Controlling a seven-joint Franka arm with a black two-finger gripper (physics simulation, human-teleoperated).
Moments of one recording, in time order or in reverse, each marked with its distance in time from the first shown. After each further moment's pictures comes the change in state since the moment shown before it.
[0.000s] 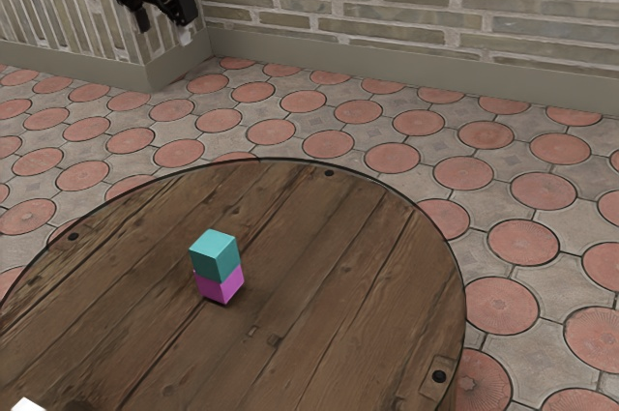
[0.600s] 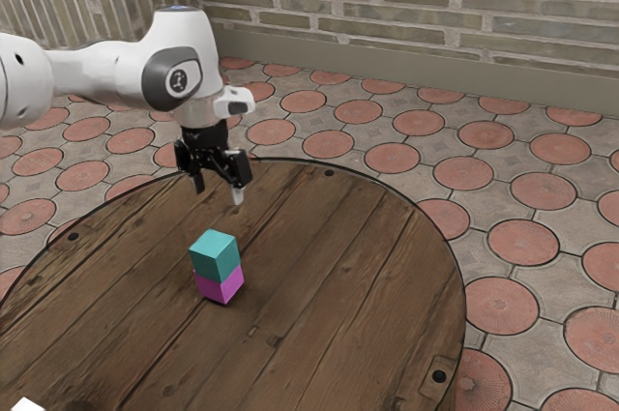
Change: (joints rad) arm -0.031 -0.068 -0.010 -0.752 -0.127 0.499 -0.087
